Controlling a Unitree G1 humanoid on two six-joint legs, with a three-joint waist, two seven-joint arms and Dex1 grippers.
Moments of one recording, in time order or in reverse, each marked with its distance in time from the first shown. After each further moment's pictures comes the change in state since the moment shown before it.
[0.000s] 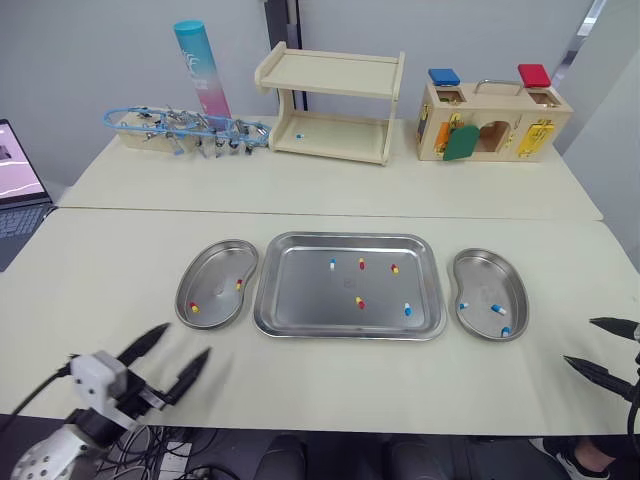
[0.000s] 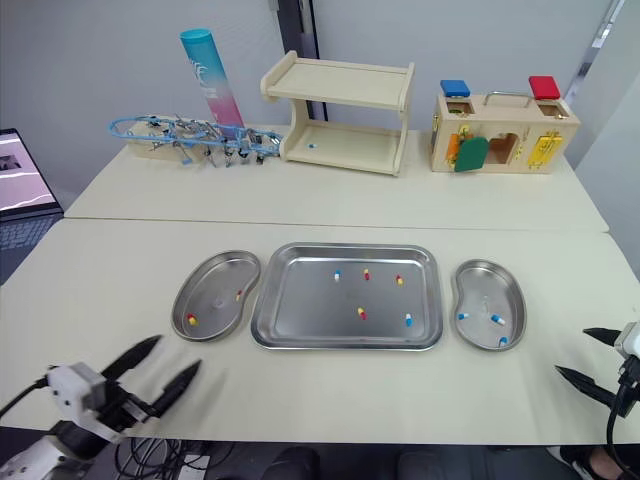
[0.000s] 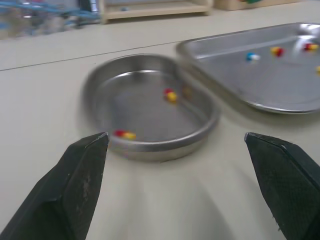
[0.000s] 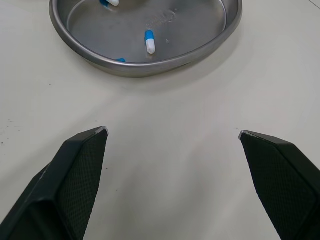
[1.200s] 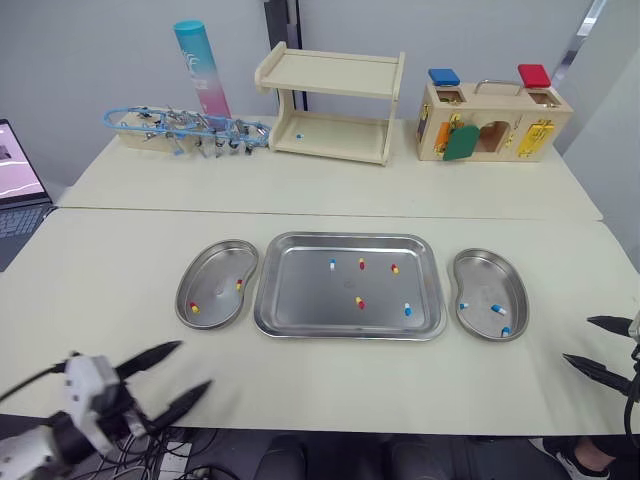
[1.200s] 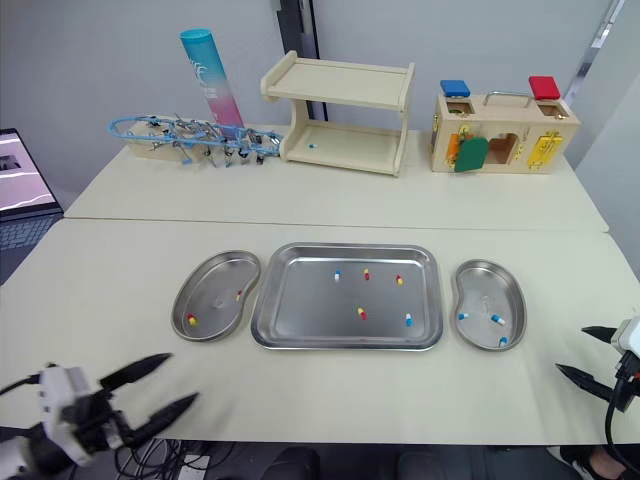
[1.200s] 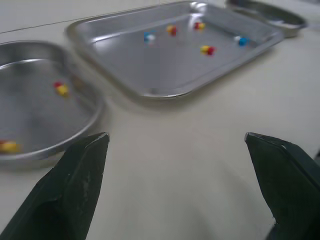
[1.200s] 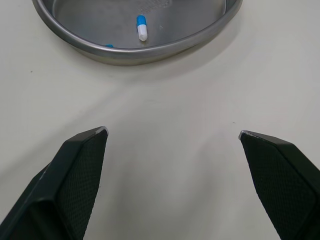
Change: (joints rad) left arm 0.152 0.108 -0.073 -0.304 -0.049 0.208 -0.244; right arm -0.069 -0.040 0.057 0.123 -0.017 -0.059 0.017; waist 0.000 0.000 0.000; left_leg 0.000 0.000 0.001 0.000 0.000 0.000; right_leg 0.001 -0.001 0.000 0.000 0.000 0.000
